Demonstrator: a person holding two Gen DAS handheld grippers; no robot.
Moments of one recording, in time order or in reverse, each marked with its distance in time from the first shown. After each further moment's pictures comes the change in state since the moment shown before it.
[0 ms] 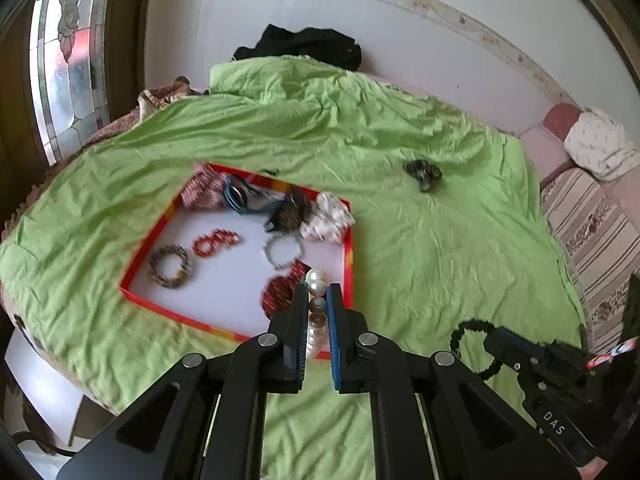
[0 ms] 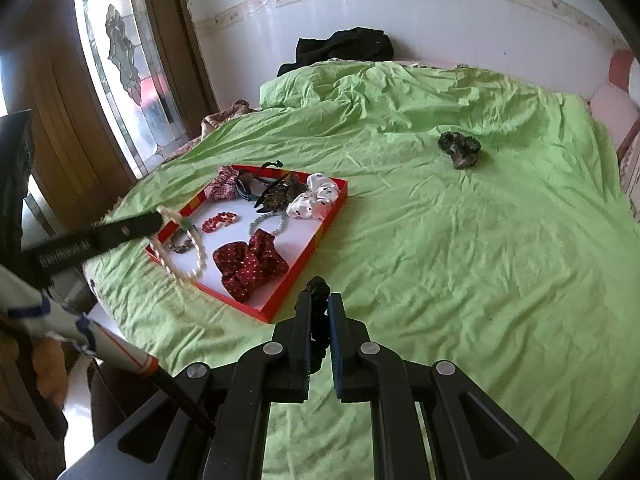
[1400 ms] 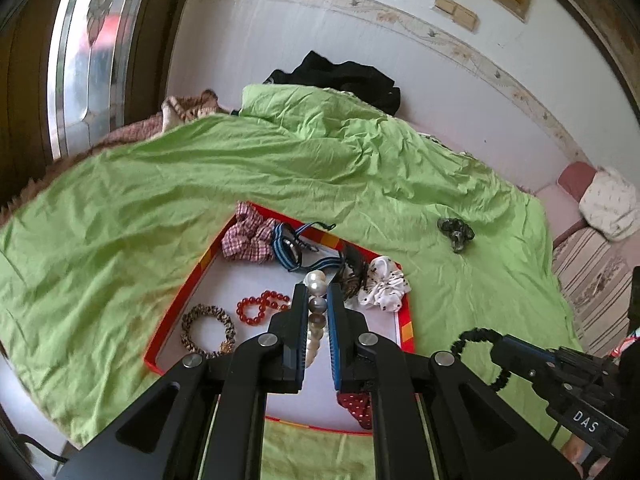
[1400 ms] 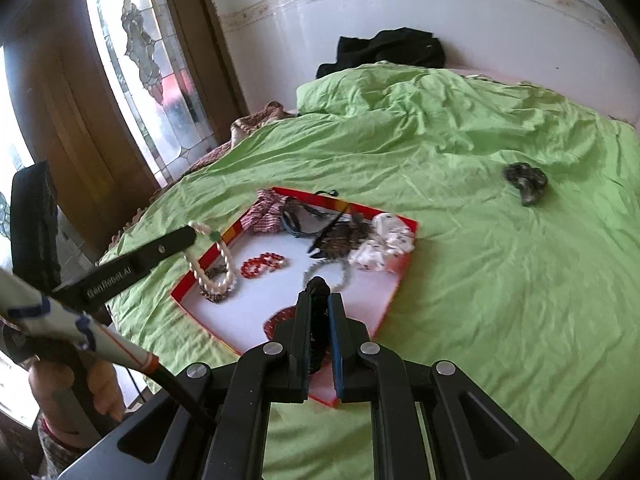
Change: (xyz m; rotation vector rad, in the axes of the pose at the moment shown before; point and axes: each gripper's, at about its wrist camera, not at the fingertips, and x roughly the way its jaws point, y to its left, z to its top) left arm 0.046 0.097 0.034 -0.124 -0.125 -0.037; right arm 0.074 0.065 0.072 -0.054 0.014 0.093
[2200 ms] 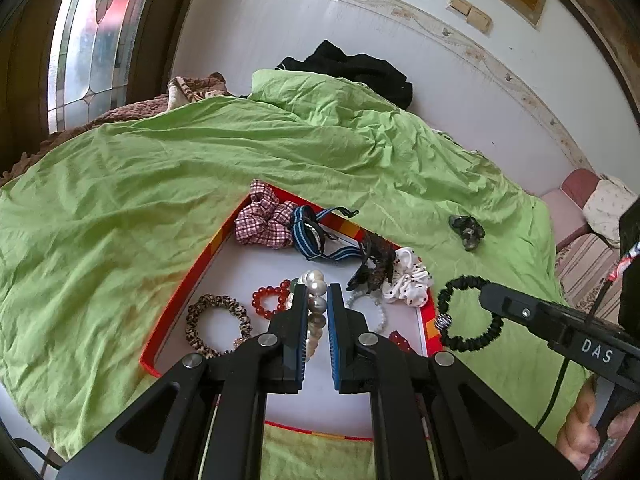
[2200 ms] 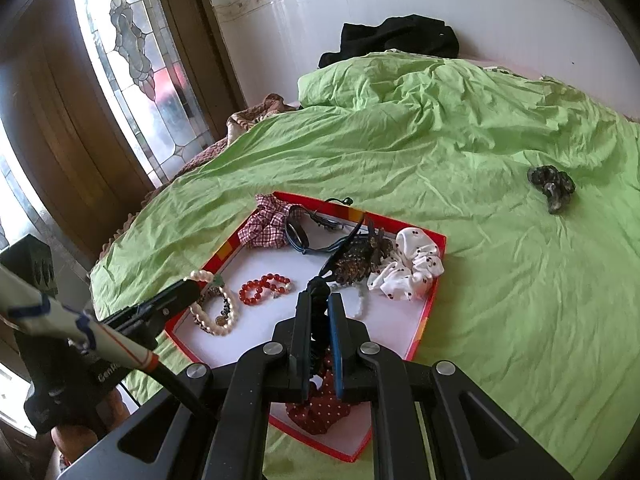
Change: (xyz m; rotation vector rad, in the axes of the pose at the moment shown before) left arm 0.029 0.030 -0.017 -0.026 0.006 -0.021; right arm 0.053 0.010 0.028 0.017 0.026 0.001
